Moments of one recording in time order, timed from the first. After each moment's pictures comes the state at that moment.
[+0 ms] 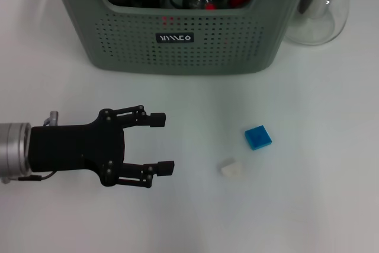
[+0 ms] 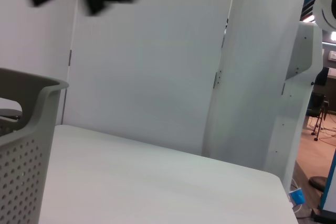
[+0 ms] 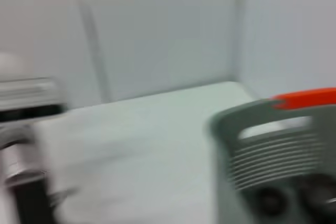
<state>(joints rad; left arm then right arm) -0.43 -2.14 0.50 0.66 2.19 1.91 -1.09 0.82 2.06 -1.01 -1.43 -2.13 -1.69 2.19</state>
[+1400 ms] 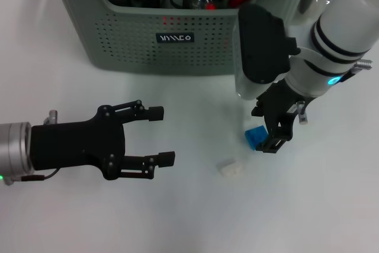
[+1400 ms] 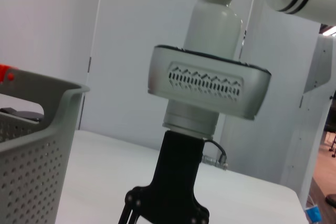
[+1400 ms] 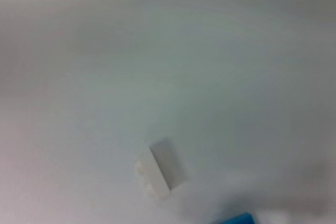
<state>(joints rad) -0.42 -2.15 0.48 0.64 2.17 1.88 -1.10 0.88 2.11 -1.65 -0.99 -2.56 -1.46 2.05</state>
